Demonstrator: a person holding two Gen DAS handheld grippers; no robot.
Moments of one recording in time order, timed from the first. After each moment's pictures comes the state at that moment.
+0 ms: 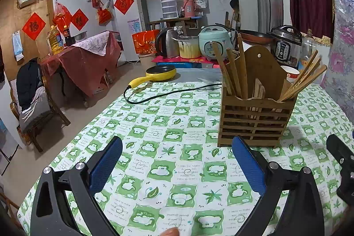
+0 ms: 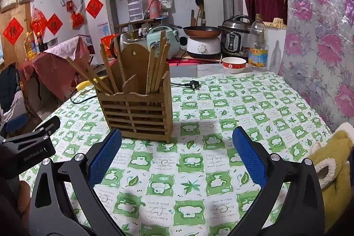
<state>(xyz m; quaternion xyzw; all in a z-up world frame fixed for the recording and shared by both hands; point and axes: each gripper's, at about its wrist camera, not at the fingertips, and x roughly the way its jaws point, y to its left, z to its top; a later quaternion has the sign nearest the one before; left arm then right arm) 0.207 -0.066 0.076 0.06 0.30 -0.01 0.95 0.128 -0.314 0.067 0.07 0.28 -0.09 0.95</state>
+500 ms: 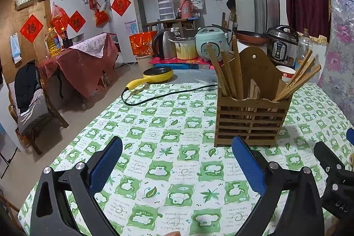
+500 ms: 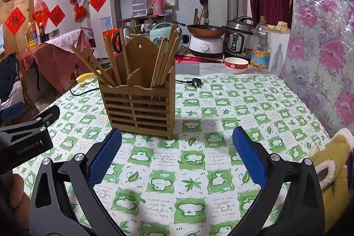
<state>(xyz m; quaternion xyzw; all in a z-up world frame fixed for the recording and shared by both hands) 0.202 -0.070 0.077 0.07 0.30 -0.02 0.95 0.129 -0.304 0.063 0.04 0.28 -0.08 0.95</state>
